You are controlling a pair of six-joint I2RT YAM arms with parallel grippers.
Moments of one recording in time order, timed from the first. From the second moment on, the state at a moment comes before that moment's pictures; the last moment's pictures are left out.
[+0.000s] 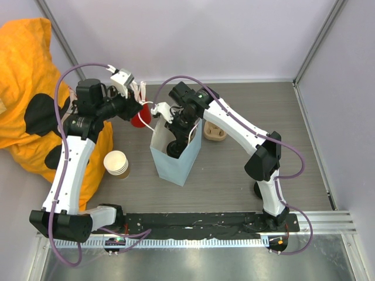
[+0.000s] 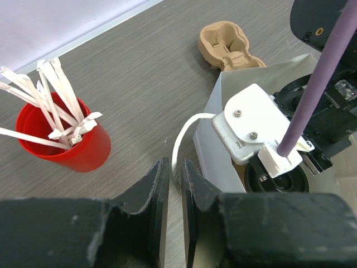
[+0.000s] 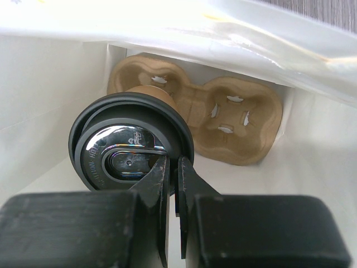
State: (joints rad) left arm -0.12 1.21 1.42 -0.64 0.53 0.16; right arm 0.81 2.08 2.19 -1.26 -0.35 -0.45
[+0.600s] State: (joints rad) left arm -0.11 1.20 1.41 -0.63 0.55 0.15; right arm 0.81 2.08 2.19 -1.26 -0.37 -0.45
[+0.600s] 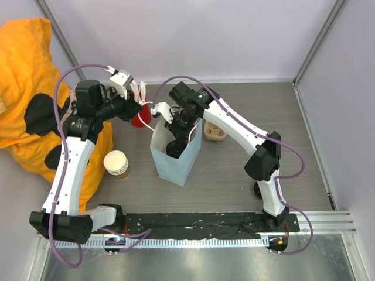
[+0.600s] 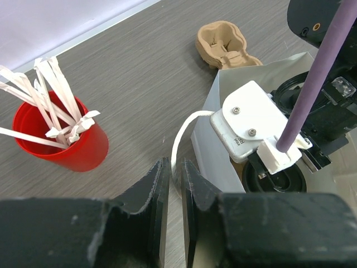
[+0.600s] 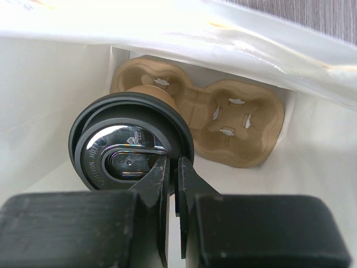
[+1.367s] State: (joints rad) left arm -0.10 1.19 1.40 -0.63 0.56 0.13; right arm 0.81 2.08 2.17 -1.20 -0.38 -0.44
